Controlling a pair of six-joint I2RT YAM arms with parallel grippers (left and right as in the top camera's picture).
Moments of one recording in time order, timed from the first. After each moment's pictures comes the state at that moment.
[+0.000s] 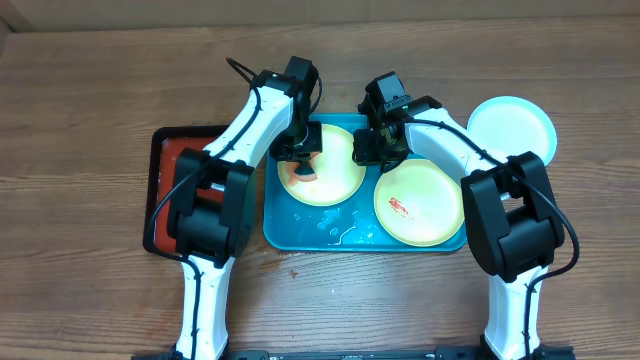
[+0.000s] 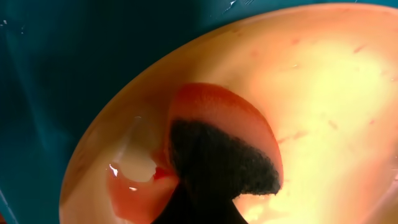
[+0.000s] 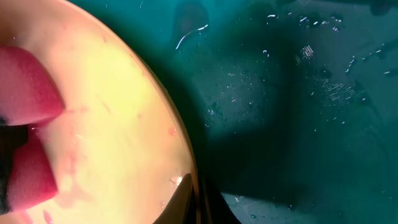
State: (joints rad) left arm -0.34 2.29 1.82 -1.07 0.12 -0.38; right arm 0.40 2.15 1.53 -0.68 -0.24 0.28
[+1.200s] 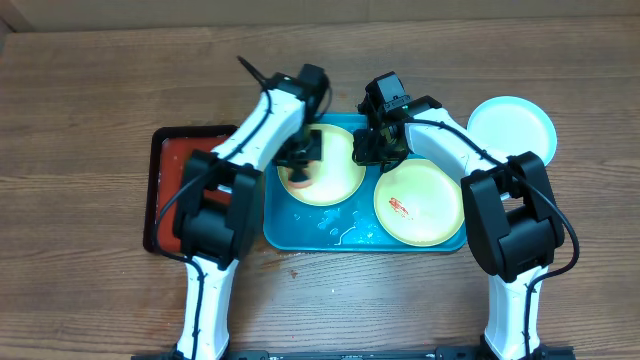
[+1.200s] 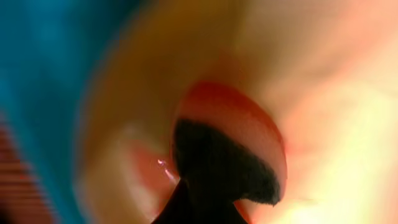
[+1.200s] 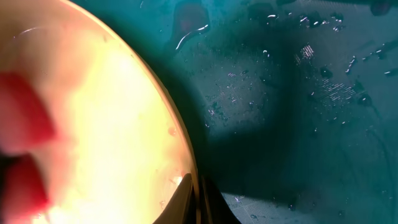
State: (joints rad) left arm -0.36 2.29 1.82 -1.16 -0.04 -0.39; right arm 0.40 2.15 1.53 -0.68 -0.24 0.28
